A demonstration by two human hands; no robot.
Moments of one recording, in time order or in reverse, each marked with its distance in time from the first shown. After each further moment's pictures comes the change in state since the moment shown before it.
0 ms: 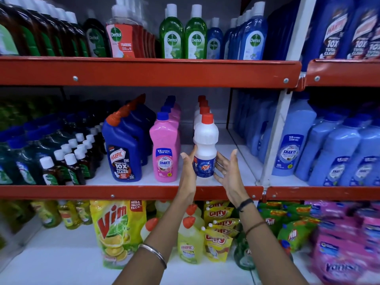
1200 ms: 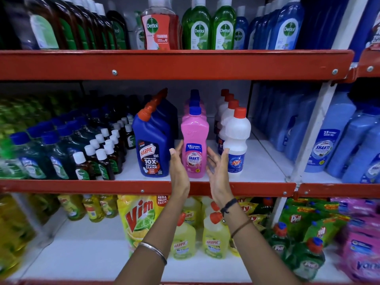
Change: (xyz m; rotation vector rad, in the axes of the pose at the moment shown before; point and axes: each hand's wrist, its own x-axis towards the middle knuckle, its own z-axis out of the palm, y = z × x) left_hand 0.009 -0.004 -0.100 -0.089 0.292 0.139; right_hand -0.007 0.044 0.111 0.096 -0.023 -0.107
